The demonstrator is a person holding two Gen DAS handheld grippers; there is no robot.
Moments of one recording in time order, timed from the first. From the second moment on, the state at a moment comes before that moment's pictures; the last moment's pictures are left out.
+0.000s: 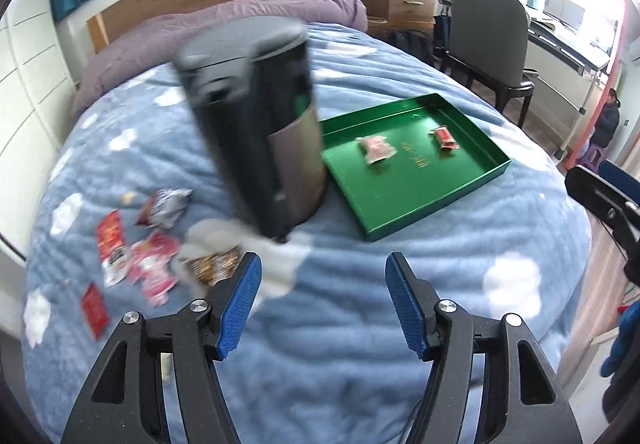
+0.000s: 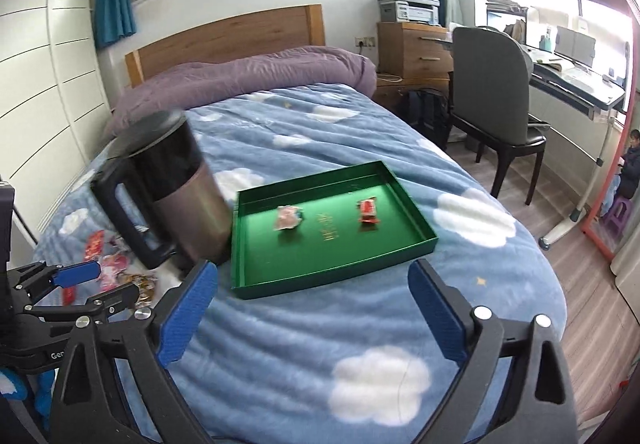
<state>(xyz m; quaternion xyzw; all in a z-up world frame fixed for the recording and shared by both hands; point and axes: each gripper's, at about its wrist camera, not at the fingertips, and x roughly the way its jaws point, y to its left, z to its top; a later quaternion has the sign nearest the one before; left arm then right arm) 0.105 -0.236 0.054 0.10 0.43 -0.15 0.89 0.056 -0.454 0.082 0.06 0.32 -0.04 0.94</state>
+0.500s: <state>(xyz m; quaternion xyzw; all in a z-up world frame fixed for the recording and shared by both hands) 0.042 -0.104 0.069 0.05 0.41 -0.11 0.91 0.010 -0.338 0.090 0.06 0.32 0.02 0.94</state>
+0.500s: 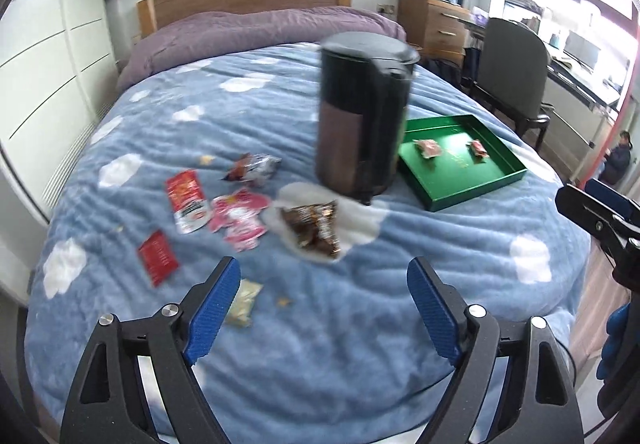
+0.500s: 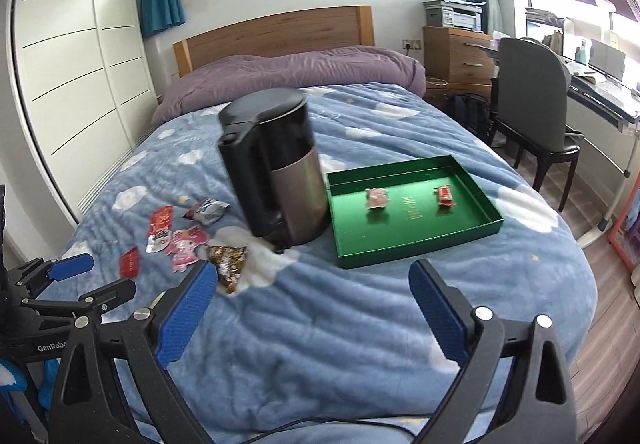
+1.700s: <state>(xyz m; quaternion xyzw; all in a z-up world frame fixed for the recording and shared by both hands) 0.093 0.102 -0.028 -0.09 0.47 0.05 0.88 0.100 -0.198 -0.019 0.02 0.43 0.06 0.90</state>
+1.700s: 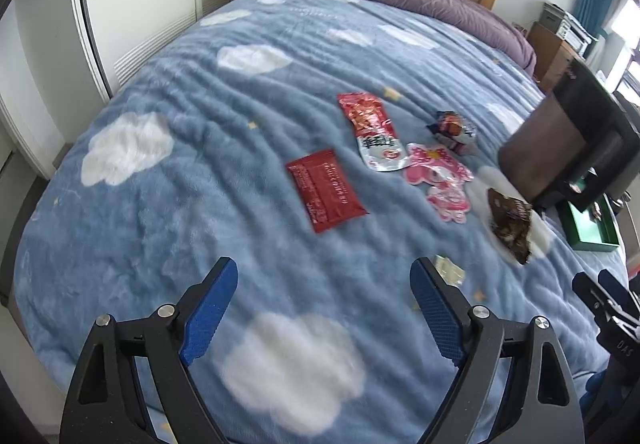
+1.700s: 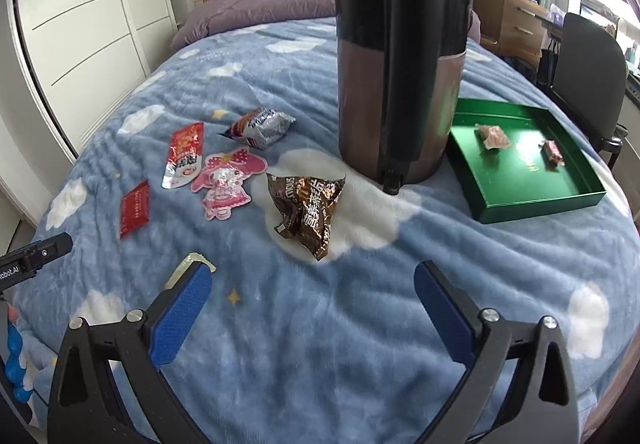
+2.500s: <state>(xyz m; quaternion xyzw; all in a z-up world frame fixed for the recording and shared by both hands) 0.209 0.129 -0.115 -0.16 0.54 0.08 0.82 0.204 -0.170 -0.097 0.03 0.49 0.04 0.87</state>
